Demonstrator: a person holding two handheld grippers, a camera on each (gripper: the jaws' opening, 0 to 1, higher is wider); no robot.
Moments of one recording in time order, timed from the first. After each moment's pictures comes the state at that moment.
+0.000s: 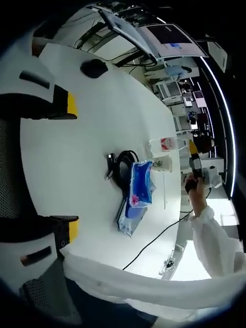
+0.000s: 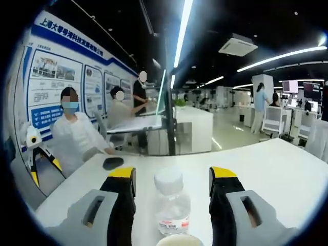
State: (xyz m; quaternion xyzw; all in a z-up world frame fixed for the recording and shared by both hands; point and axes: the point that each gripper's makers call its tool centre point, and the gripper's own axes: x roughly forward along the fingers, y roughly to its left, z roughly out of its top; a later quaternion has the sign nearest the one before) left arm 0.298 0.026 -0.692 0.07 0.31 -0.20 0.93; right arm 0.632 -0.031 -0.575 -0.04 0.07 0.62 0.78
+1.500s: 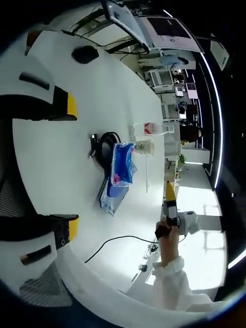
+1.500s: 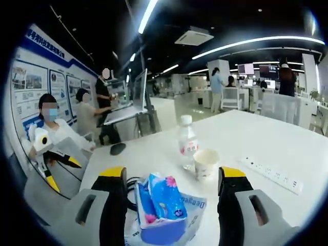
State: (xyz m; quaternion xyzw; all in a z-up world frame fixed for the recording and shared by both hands) left arm 0.287 -0.006 -0.665 0.02 0.26 -0.27 0.93; right arm 0.486 -0.165 -0.586 -0.01 0.15 0.46 0.88
